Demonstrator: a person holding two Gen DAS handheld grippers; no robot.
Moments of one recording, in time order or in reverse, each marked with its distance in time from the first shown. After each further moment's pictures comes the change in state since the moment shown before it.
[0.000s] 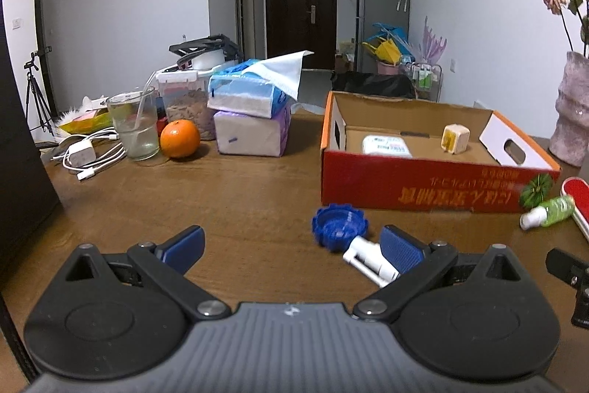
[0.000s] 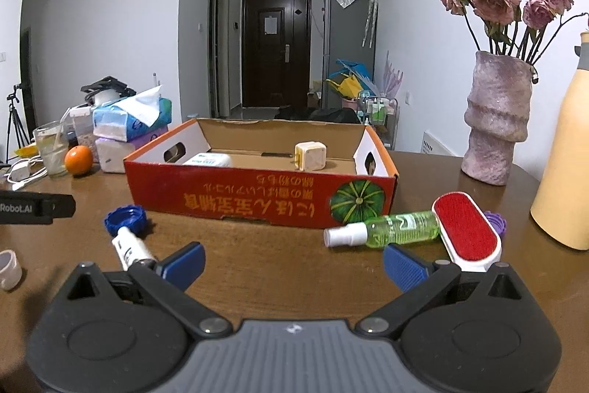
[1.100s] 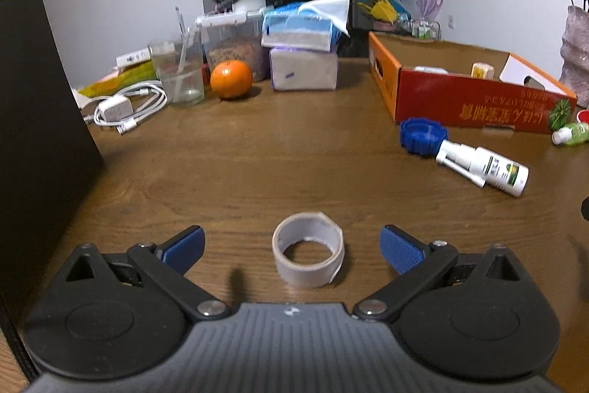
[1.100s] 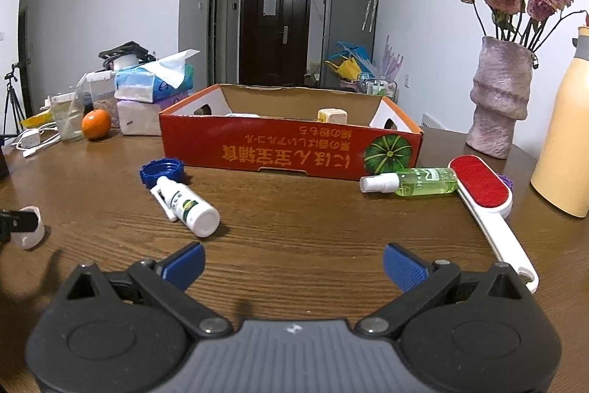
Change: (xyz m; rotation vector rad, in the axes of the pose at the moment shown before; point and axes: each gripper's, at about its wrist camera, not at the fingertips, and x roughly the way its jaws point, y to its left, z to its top) left arm -0.005 0.101 -0.048 0.072 0.126 -0.022; right arm -0.022 0.053 -0.033 -0.021 0.064 -0.028
